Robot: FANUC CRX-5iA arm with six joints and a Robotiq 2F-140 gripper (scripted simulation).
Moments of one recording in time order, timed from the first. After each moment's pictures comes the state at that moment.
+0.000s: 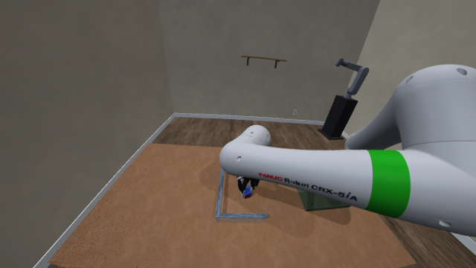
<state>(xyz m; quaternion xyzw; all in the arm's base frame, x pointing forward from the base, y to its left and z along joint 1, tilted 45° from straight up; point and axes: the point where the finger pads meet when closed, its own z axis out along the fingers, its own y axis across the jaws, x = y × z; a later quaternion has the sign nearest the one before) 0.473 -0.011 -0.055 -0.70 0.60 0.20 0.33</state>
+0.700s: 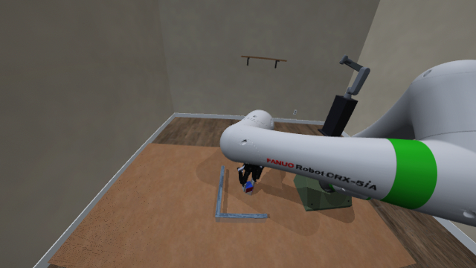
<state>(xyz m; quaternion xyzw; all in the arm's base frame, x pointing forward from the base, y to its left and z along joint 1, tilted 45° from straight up) 0.466 -0.053 -0.013 -0.70 0.60 0.20 0.33</state>
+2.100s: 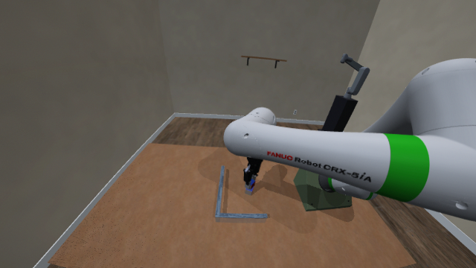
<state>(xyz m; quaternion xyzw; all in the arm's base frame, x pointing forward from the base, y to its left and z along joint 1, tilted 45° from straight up) 0.451 -0.066 -0.024 -0.83 0.40 0.10 0.37</state>
